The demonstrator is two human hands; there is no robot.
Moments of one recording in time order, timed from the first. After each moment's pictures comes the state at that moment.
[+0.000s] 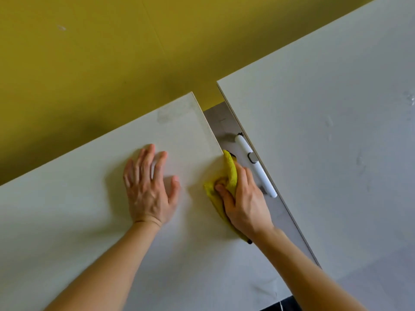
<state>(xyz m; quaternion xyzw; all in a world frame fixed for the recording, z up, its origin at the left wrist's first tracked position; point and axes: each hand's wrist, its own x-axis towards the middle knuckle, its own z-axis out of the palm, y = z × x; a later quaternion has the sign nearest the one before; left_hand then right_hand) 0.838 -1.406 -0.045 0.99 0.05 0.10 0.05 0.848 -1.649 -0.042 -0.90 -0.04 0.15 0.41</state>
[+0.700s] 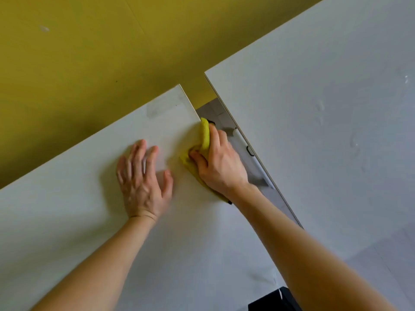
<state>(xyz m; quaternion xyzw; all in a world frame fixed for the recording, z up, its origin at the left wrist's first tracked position) 0.838 -1.407 -0.049 0.99 0.04 0.12 0.05 0.912 -1.608 -0.042 -0.91 -0.04 0.14 0.38</state>
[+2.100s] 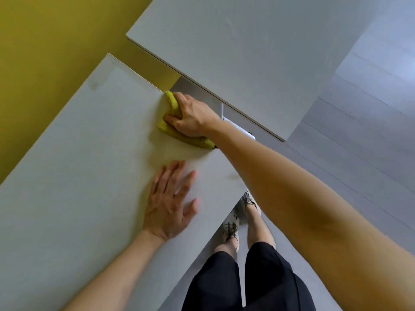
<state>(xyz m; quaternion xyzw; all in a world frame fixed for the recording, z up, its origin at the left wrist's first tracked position) 0.672 -1.444 -0.055 0.93 -0.35 0.01 0.12 0.844 -1.653 -0.037 -0.91 -0.01 0.19 0.36</state>
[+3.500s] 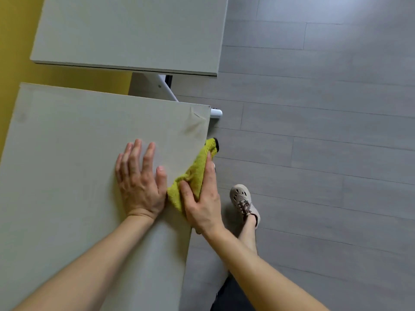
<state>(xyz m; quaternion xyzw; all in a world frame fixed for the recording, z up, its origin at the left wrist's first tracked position) 0.678 -1.441 -0.066 0.91 -0.39 0.08 0.10 0.536 -1.522 -0.066 -0.64 0.42 -0.17 0.62</state>
